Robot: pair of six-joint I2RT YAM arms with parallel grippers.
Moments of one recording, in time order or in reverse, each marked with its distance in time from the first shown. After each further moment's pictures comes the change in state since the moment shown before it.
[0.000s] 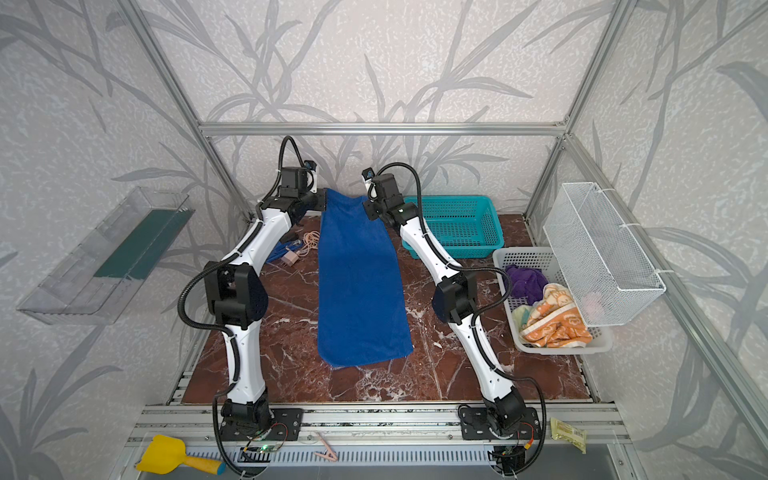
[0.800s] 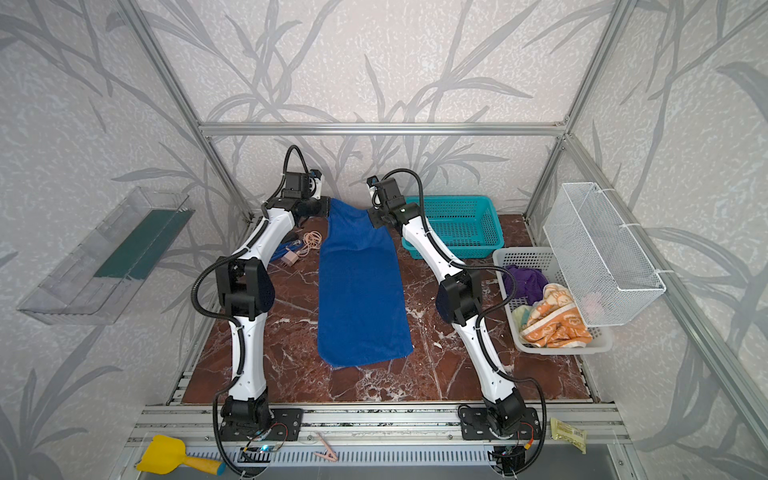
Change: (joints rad) left arm 0.023 0.170 0.154 -0.121 0.150 -0.018; right arm -0.009 -0.058 -0.114 -0.114 0.001 0.049
